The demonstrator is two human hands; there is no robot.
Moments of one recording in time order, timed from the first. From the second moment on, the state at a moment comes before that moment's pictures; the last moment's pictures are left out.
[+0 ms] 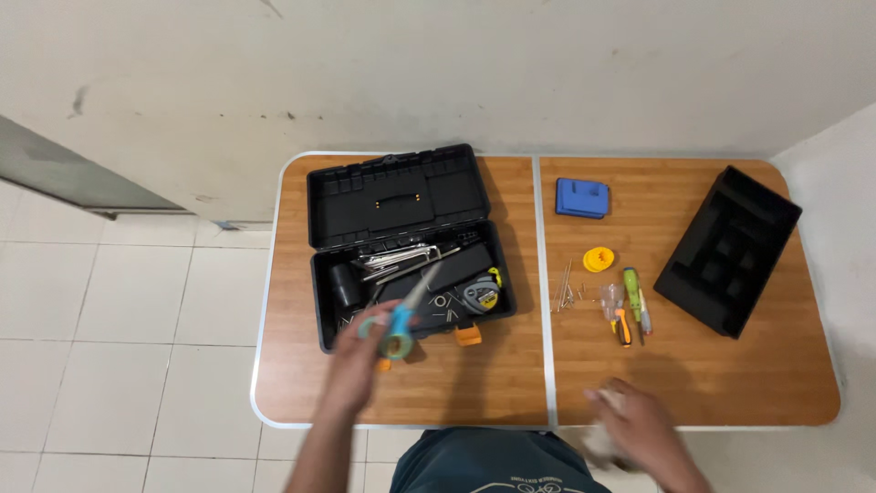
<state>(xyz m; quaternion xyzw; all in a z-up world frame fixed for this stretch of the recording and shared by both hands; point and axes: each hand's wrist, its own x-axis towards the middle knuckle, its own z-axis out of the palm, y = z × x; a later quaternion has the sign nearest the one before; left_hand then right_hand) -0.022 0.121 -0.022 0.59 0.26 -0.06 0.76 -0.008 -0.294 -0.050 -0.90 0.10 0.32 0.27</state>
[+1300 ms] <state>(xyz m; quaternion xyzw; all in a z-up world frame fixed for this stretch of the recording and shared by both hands) -0.021 -0.119 0.039 0.75 0.02 0.02 0.66 0.055 -0.315 0.041 -0.68 -0.02 0.23 0.70</state>
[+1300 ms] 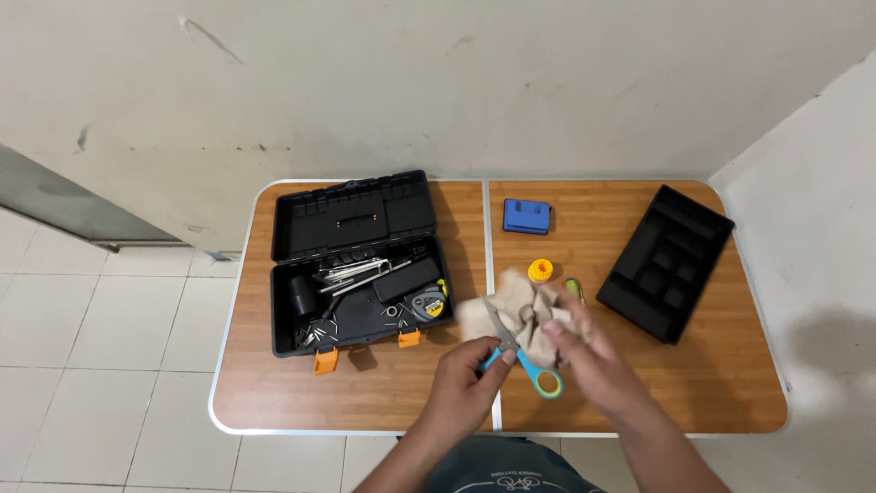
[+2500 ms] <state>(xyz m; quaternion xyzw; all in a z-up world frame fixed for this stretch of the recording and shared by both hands) -0.030 -0.115 0.043 0.83 0.00 -0.03 0.56 0.059 -0.318 -0.008 -0.57 0.02 0.41 0.71</state>
